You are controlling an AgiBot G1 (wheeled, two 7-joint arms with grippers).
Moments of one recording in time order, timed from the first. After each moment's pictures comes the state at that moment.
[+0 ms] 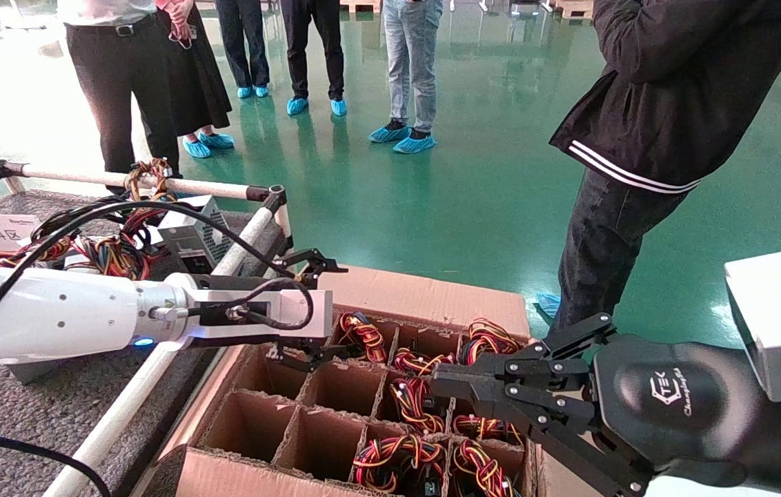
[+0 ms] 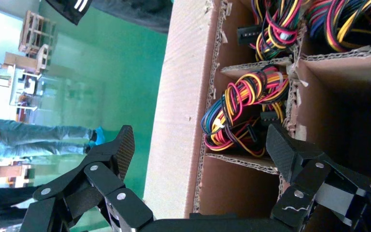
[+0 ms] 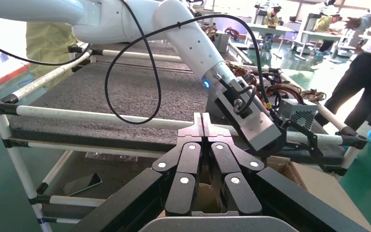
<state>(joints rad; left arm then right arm) -1.54 0.96 1.06 -1.09 1.43 0.80 0.12 1.07 -0.61 -0.28 1.28 -0.73 -1.50 0.19</state>
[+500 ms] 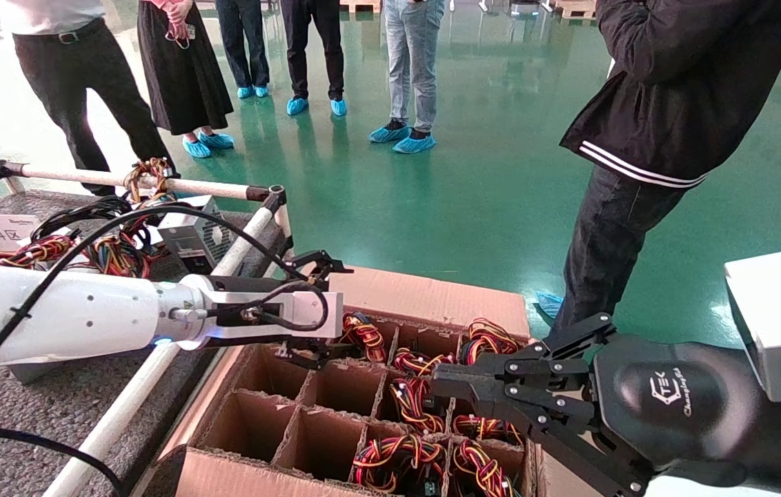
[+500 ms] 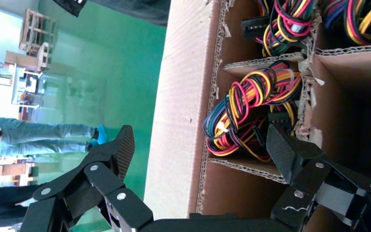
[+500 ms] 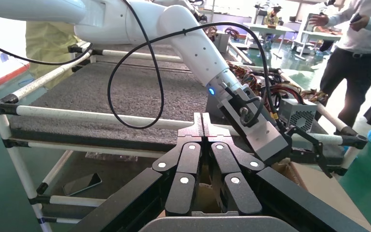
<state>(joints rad) -1.56 1.00 1.14 -1.04 1.41 0.74 0.15 1.07 -0.61 -0.28 1.28 -0.73 -1.50 0.19</state>
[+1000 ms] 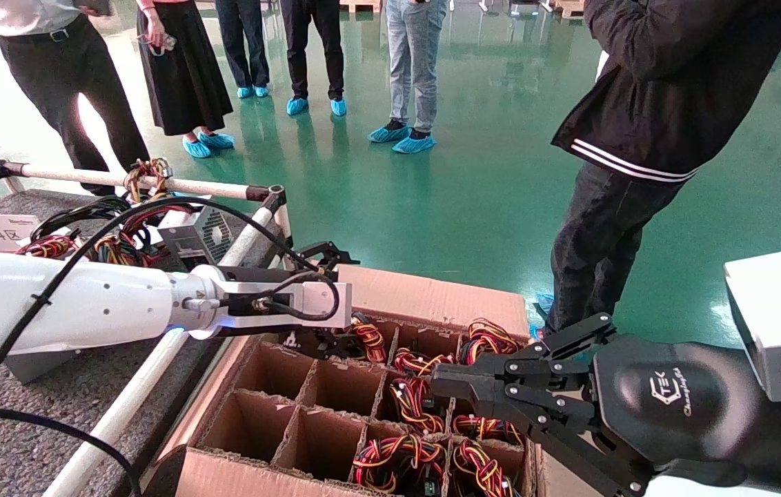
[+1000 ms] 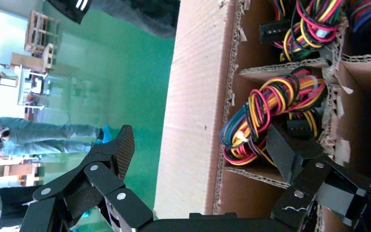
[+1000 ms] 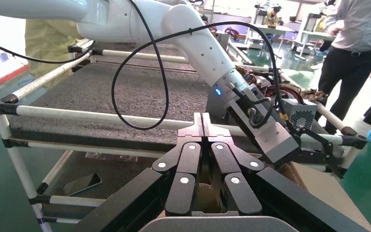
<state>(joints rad) -1.60 1.03 1.19 -0.99 1.36 0.70 0.18 1.07 -0.61 -0.28 1.28 -0.73 -1.50 0.19</state>
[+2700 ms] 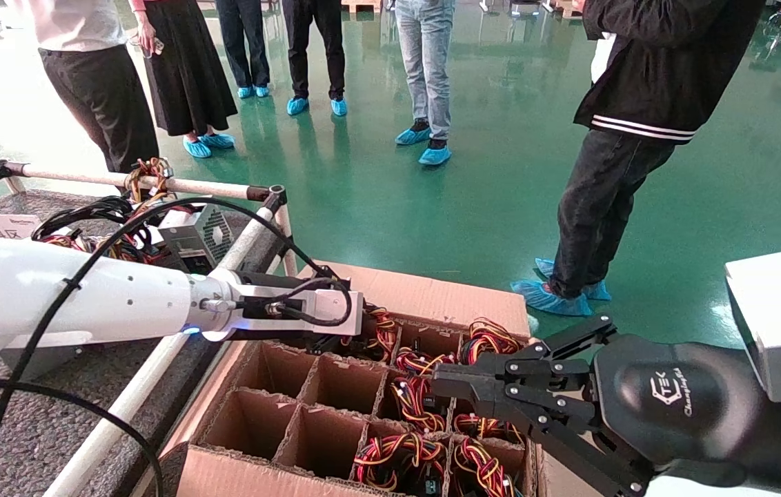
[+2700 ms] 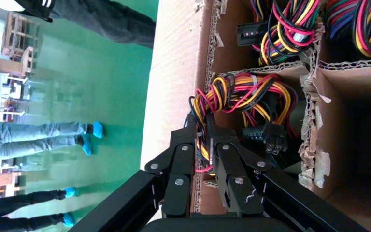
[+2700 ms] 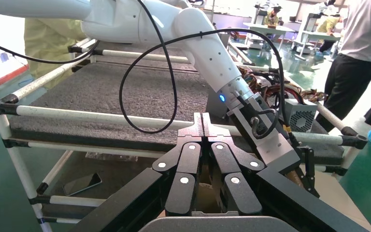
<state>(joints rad) -1.64 1.10 1.26 -0.83 1.25 0.75 0.28 1.07 -0.61 -0.28 1.28 -0.73 -1.50 0.19</state>
